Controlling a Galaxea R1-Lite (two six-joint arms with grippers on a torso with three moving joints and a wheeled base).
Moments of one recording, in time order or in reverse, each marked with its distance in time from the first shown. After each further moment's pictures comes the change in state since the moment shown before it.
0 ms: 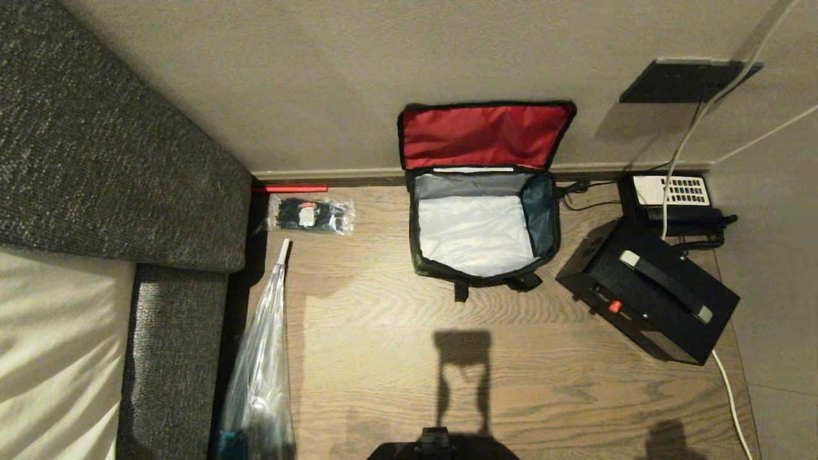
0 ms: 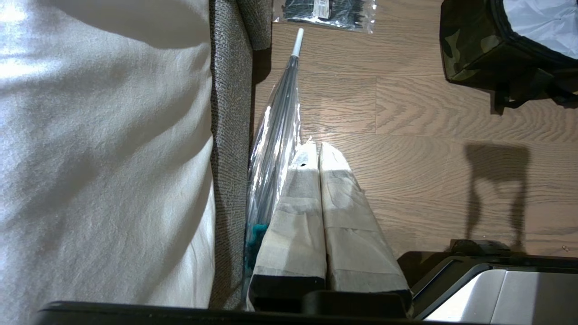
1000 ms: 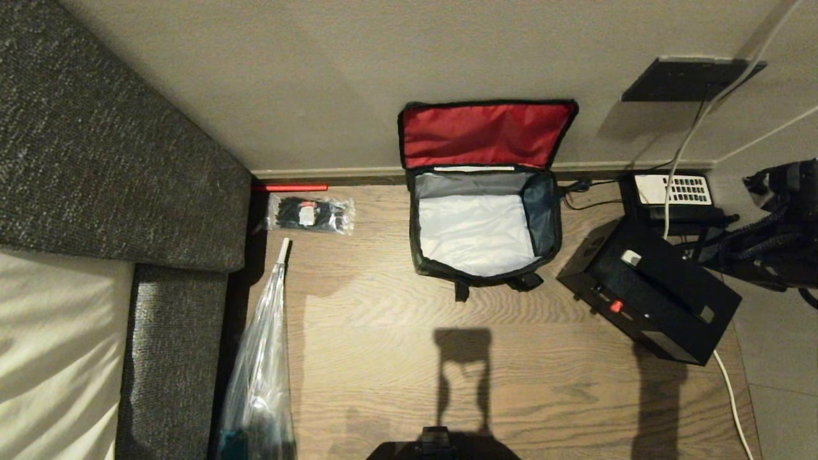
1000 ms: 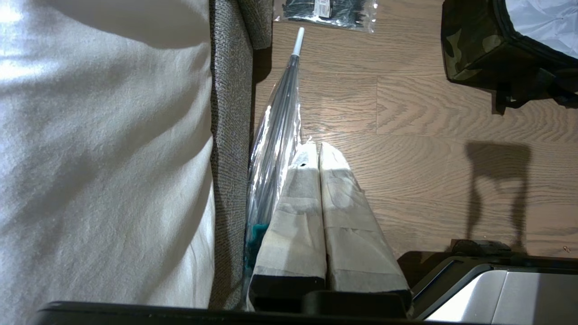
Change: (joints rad) left arm 0.000 0.000 0.000 0.000 0.000 -0.001; right arm -0.130 1.528 -0.070 -1.264 -0.121 0.205
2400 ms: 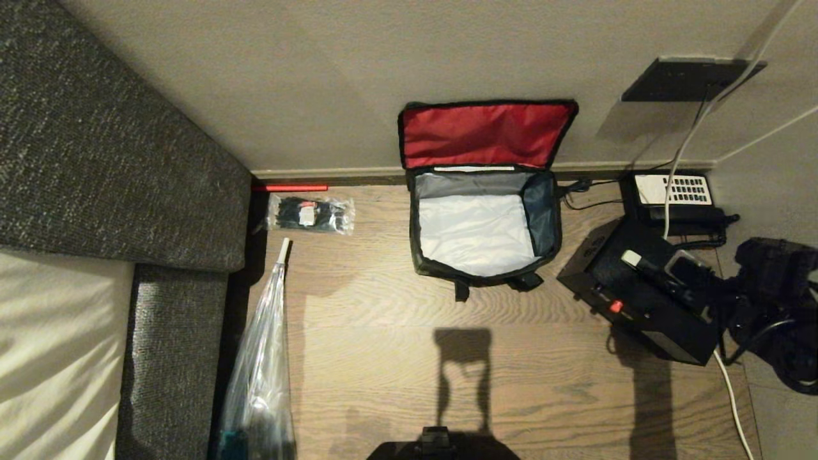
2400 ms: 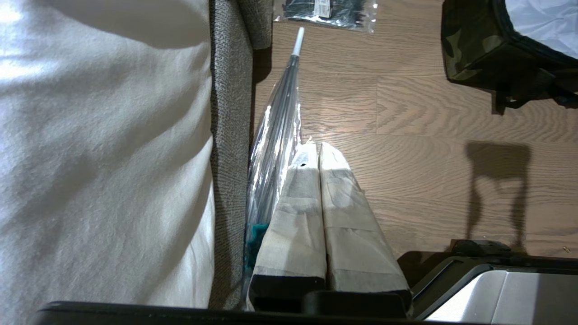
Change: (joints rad) left arm 0.000 0.000 0.000 0.000 0.000 0.000; right arm 0.004 0.323 0.357 -0.971 -0.565 -1.515
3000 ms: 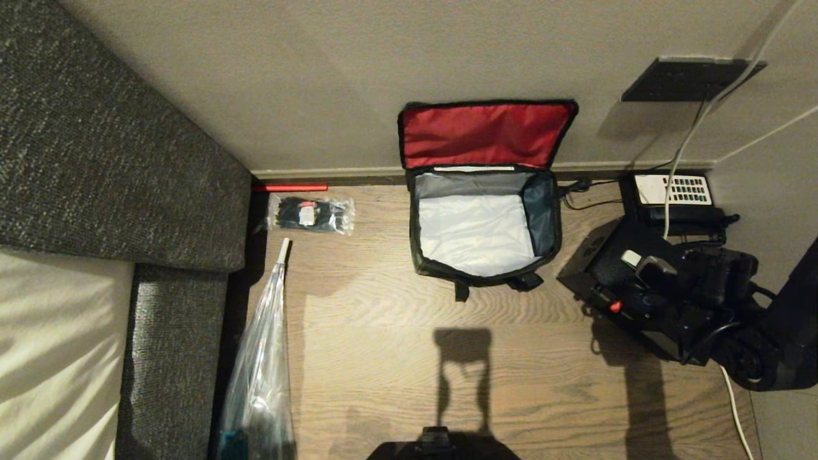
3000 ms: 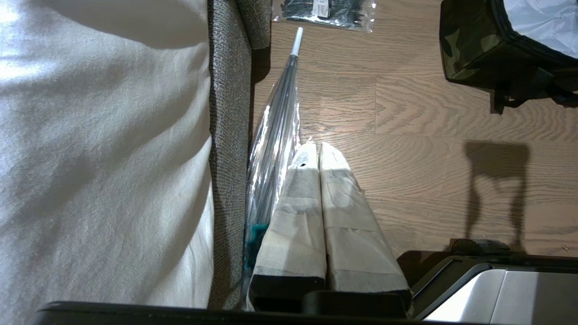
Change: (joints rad) left arm 0.000 0.000 0.000 0.000 0.000 0.000; right arm 0.085 0.145 -0.060 -0.016 -0.147 0.087
